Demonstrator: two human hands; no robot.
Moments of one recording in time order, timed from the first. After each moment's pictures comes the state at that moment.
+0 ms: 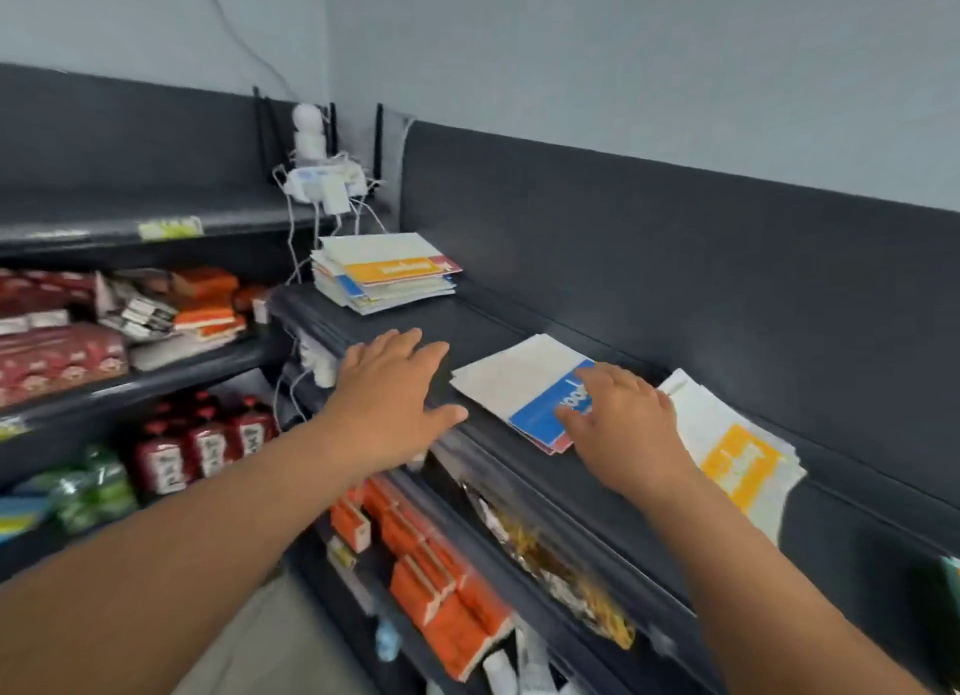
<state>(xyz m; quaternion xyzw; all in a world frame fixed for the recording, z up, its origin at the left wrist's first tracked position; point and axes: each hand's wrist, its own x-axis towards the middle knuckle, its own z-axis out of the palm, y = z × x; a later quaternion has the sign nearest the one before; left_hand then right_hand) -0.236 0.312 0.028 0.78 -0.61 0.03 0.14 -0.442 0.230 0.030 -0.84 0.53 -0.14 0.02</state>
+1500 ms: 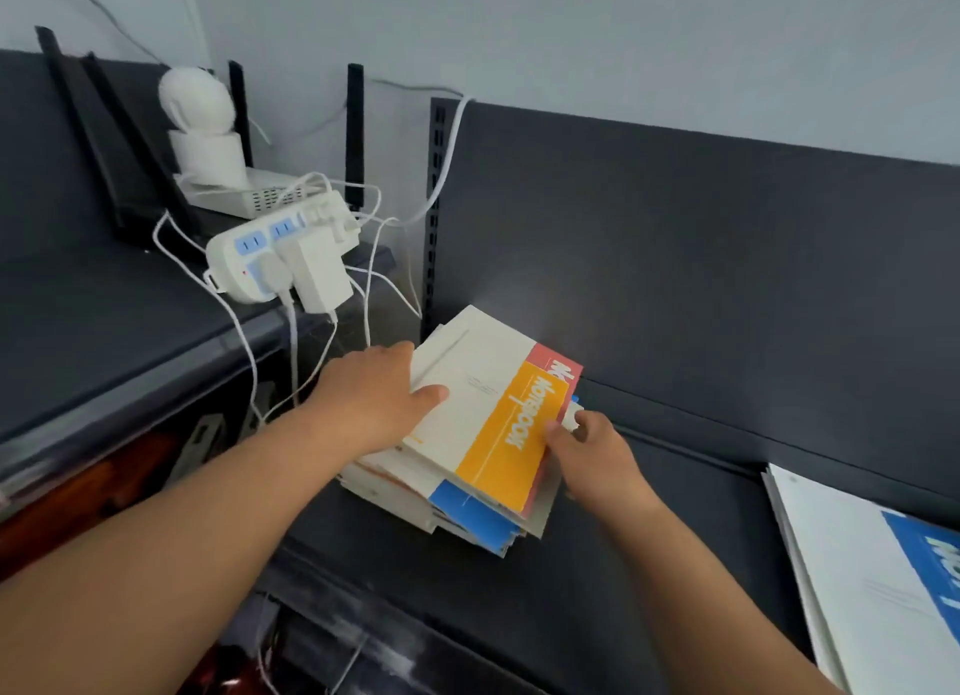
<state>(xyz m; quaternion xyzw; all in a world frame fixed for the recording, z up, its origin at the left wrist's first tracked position) 0.200 -0.065 0.029 0.72 -0.68 -0.06 0.07 -0.013 -0.062 -0.020 -0.52 0.68 -0.31 0.40</state>
